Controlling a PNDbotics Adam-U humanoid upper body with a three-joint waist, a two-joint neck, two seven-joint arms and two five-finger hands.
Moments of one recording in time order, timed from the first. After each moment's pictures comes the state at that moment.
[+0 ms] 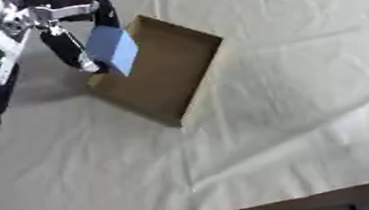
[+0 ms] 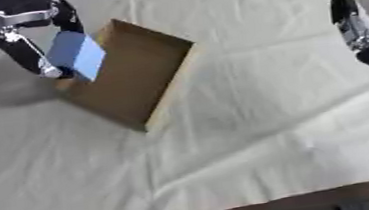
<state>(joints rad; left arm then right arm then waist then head) -1.09 0.43 -0.29 -1.12 -0.83 -0.42 -0.68 -0.23 -0.73 0.00 -1.98 0.47 -0.13 -0.08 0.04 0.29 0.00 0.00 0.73</state>
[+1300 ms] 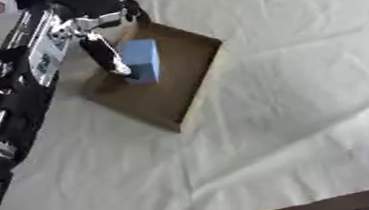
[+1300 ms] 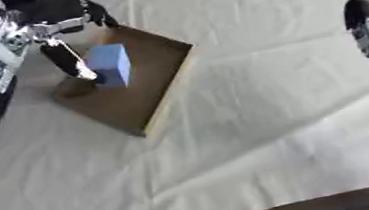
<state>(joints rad) -1.13 0.35 -0.24 -1.04 -0.94 -0.42 -0.54 -0.24 -0.72 0.00 -1.98 0.45 -0.13 -0.08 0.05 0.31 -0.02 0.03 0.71</state>
